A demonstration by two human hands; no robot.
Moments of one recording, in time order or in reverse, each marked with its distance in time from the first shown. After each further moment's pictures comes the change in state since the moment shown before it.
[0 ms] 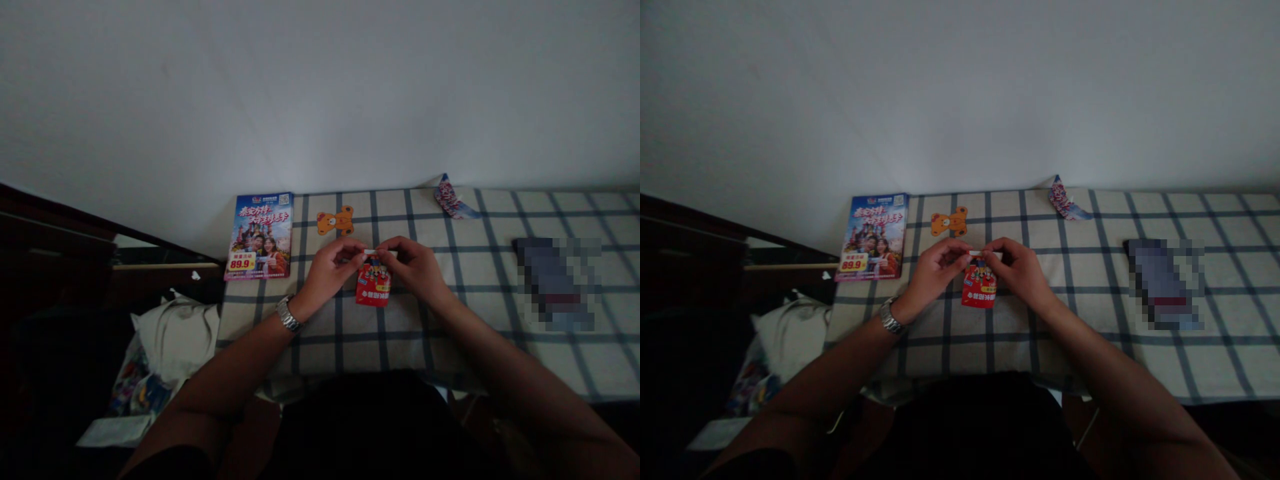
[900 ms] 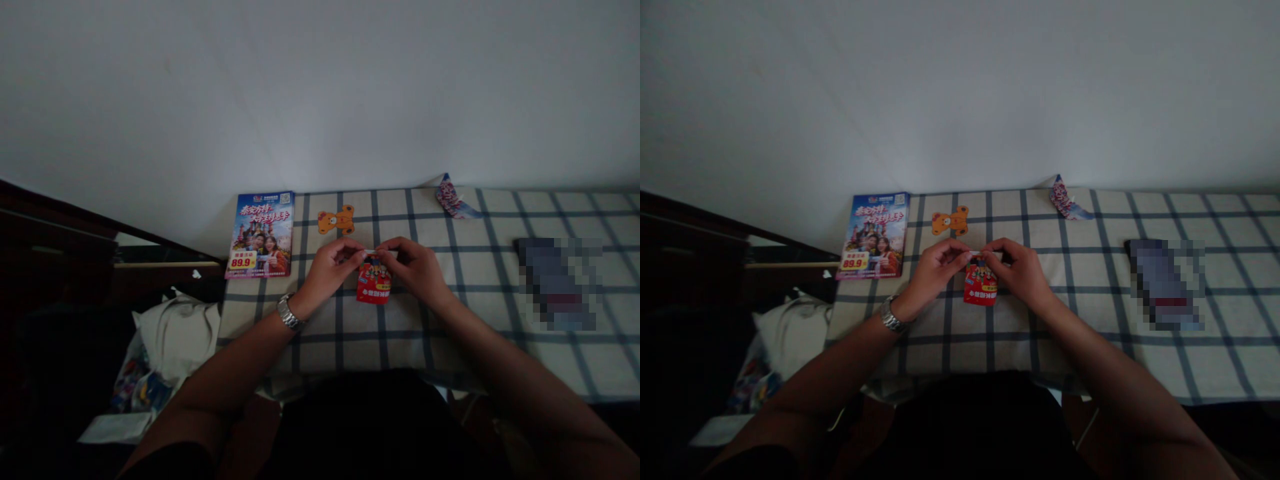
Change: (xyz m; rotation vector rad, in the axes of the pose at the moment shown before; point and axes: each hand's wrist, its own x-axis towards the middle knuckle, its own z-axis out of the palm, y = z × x) left_hand 0.000 -0.003 0.000 -0.071 -0.005 -0.098; right_hand -0.001 -0.003 -0.001 -0.103 0.015 -0.056
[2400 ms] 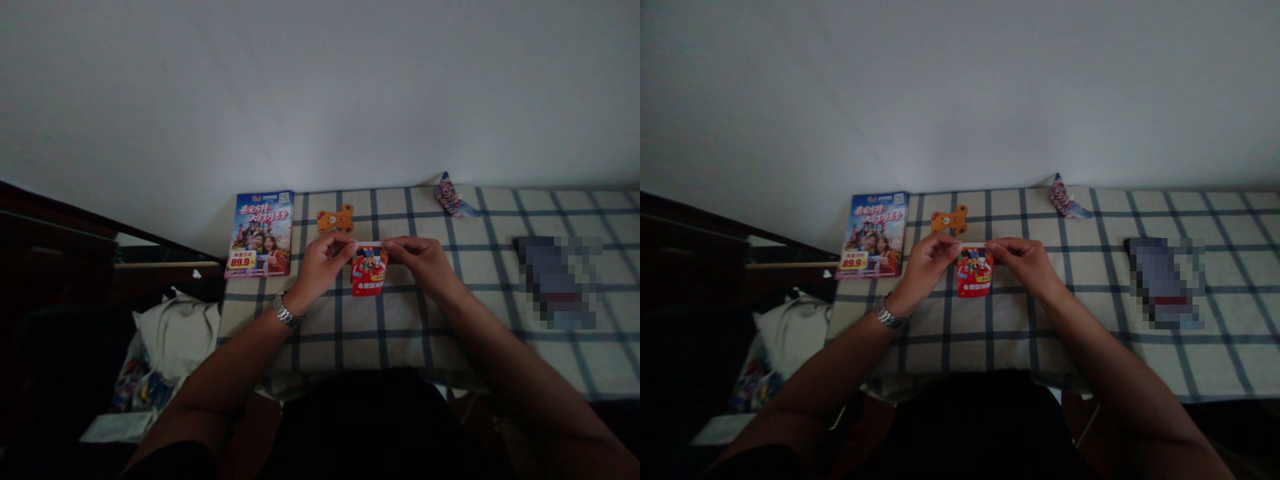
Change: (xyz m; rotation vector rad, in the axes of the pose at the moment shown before) left_hand 0.002 0.010 -0.008 0.035 0.124 0.055; right_hand 0.006 0.012 -0.008 0.472 -0.047 0.243
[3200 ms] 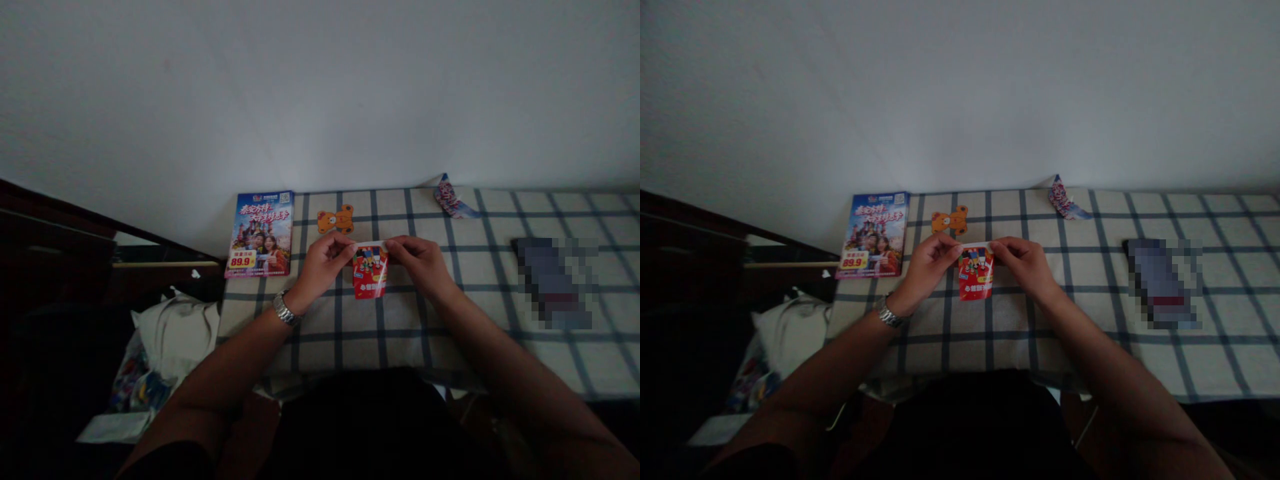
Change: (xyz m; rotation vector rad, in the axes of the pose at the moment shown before) left_hand 0.000 -0.008 0.000 -0.067 -0.025 -0.008; right_hand 0.000 0.005 0.002 -0.033 0.032 -0.039
